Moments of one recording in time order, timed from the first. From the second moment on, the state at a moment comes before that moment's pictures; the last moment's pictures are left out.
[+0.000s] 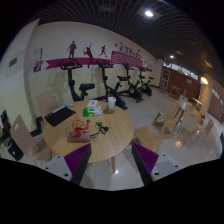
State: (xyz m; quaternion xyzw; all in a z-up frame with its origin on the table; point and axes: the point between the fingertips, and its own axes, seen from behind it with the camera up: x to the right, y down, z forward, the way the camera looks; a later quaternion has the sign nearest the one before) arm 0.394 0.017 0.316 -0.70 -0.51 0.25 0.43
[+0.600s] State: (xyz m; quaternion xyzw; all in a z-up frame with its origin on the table) arm 0.325 -0.069 0.256 -0.67 -0.57 0.29 0.38
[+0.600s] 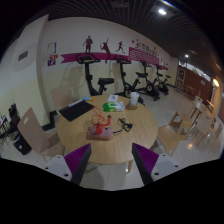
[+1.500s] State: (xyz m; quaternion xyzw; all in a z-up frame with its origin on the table) arm 0.031 -0.086 0.058 -0.63 -0.55 0.34 0.42
